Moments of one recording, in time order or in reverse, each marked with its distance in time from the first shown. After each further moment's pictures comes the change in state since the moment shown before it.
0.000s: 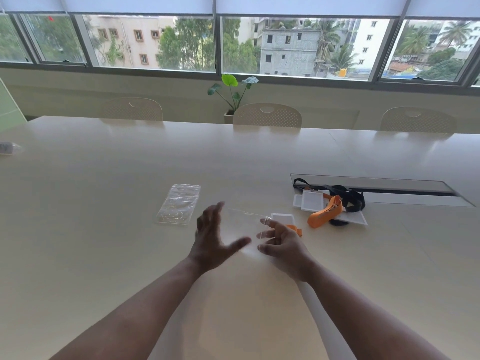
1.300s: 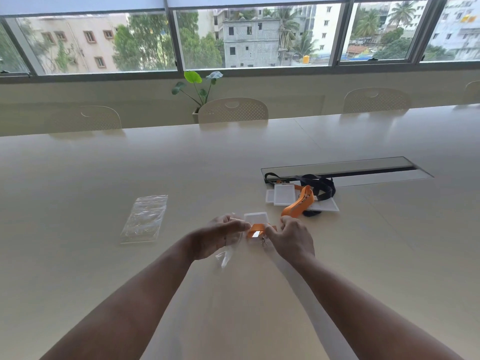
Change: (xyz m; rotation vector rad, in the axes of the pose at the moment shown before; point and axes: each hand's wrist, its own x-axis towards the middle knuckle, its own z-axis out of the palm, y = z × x) left_hand 0.065 0.063 0.026 -0.703 -0.752 -0.299; right_hand 0.006 0.000 -0.054 -0.873 0.588 0.179
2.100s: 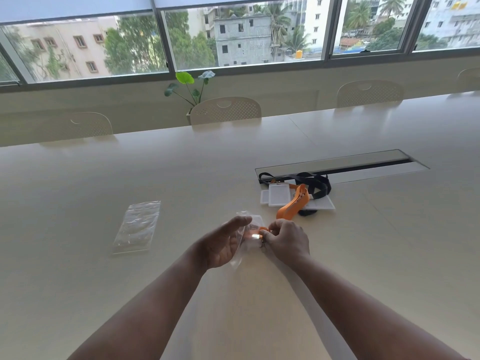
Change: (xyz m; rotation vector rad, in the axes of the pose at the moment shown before) left_hand 0.024 -0.005 0.027 -0.392 -0.024 -0.012; right_hand 0.004 0.004 0.000 0.075 0.007 -0.071
